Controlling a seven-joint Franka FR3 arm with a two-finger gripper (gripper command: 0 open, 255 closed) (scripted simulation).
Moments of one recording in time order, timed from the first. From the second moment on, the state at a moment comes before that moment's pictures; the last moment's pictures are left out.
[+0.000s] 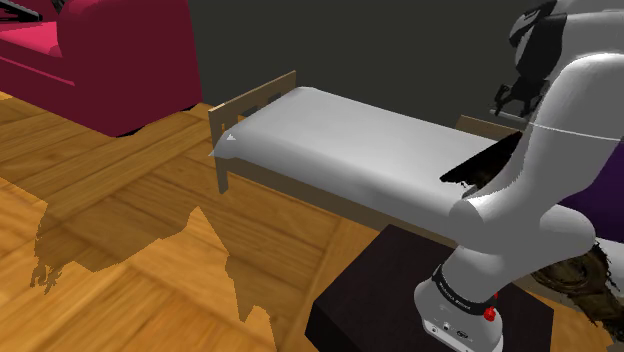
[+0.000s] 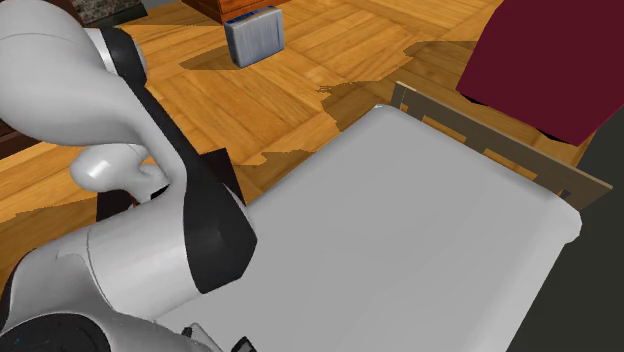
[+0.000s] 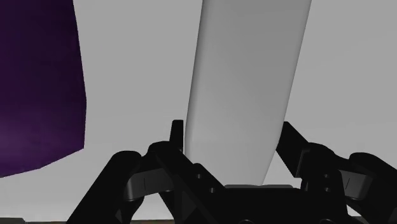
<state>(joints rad) -0.81 0.25 -0.63 -1.57 0.16 1.78 -0.23</state>
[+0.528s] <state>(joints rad) -0.86 0.30 -0.64 -1.59 0.19 1.83 -0.31</state>
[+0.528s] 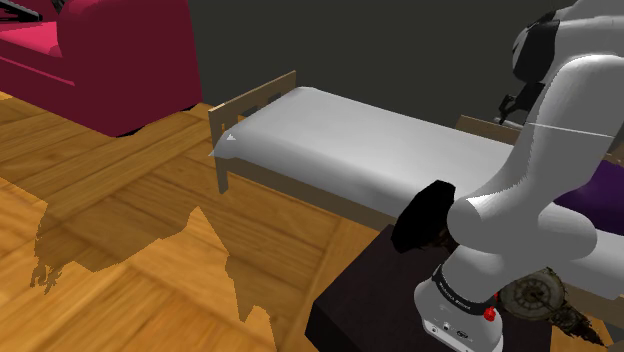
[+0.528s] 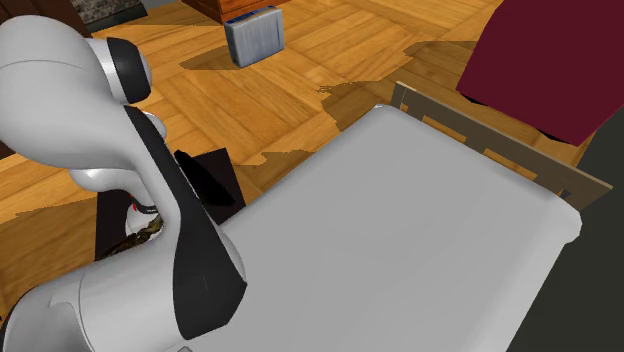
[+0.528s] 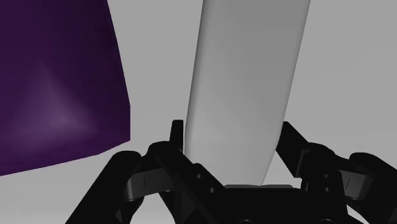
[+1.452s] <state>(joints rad) -0.86 0.34 -0.62 -1.73 0.23 2.01 -0.33</state>
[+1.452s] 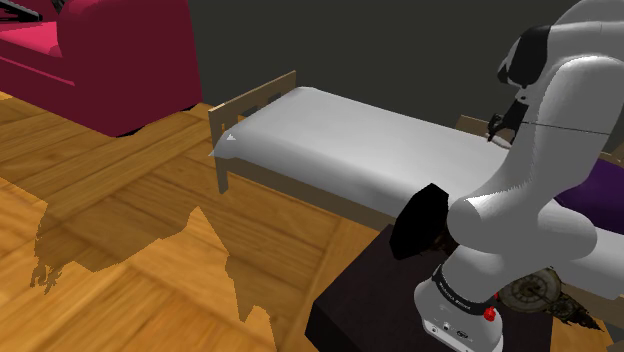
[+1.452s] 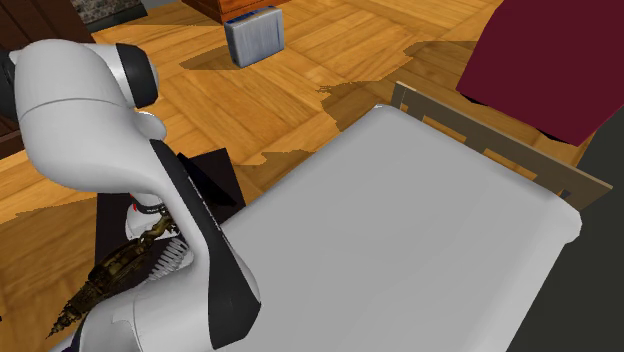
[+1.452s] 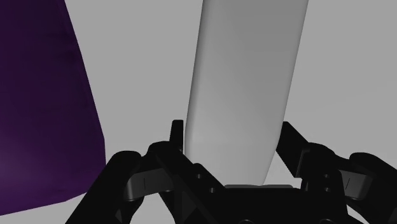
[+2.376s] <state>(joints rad) -0.88 0.42 -0.59 -1.81 0.29 2.15 -0.37</state>
